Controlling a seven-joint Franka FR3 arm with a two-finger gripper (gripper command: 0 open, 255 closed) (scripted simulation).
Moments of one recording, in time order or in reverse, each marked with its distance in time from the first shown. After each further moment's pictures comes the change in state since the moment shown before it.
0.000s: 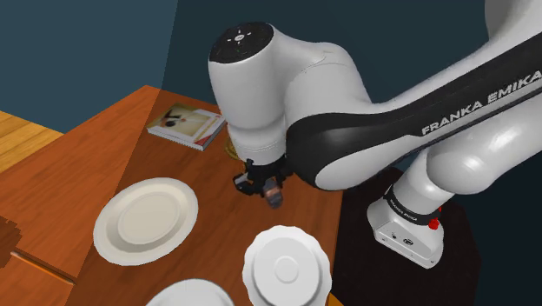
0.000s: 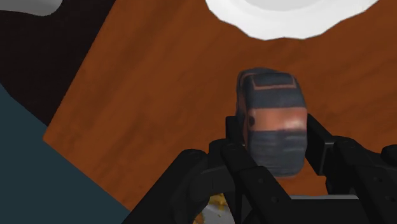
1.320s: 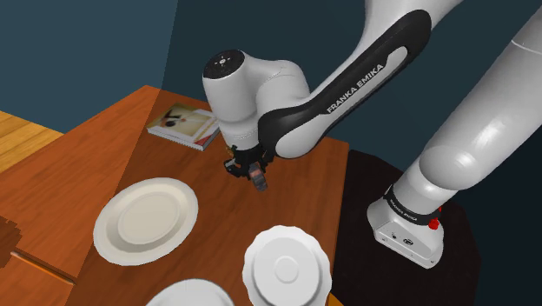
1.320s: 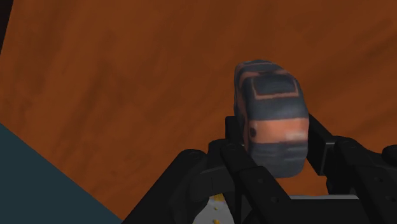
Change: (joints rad) arm -0.156 0.325 -0.050 0.035 -0.344 0.191 0.071
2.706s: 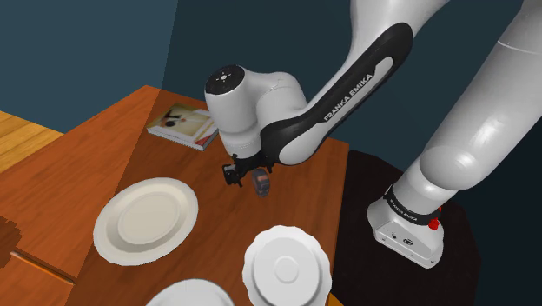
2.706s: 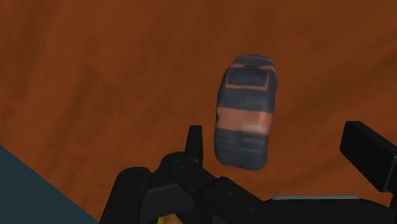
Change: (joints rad) arm 0.009 0.079 -0.016 -0.009 -0.089 0.049 0.072
